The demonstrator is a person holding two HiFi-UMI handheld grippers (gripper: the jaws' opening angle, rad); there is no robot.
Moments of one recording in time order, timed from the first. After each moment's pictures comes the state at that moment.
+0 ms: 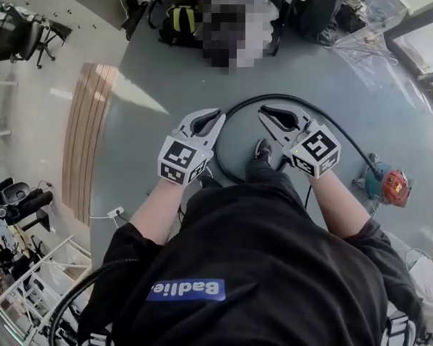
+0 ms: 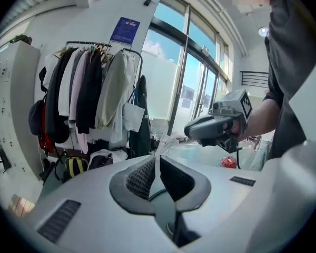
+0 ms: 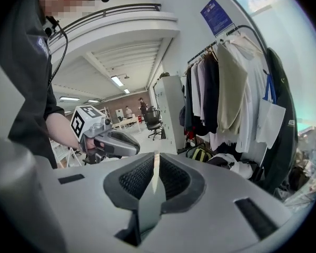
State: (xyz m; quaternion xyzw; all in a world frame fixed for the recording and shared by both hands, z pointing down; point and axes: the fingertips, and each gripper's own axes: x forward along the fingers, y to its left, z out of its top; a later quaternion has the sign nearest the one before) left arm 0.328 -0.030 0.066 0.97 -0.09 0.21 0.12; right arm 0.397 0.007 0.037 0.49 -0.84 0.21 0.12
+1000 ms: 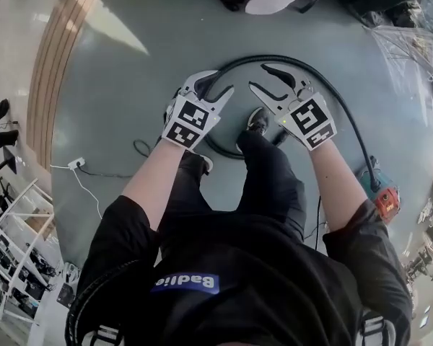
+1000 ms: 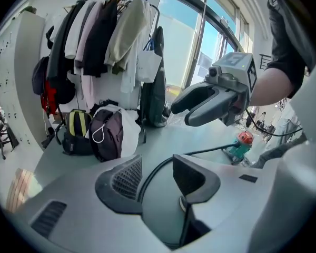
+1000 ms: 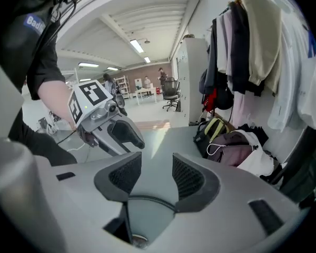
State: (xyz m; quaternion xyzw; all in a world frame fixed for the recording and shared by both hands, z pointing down) left arm 0.324 -0.039 0.389 0.92 -0.12 0.33 0.16; right arm 0.374 -0.041 0.338 0.37 -0.87 0.19 0.28
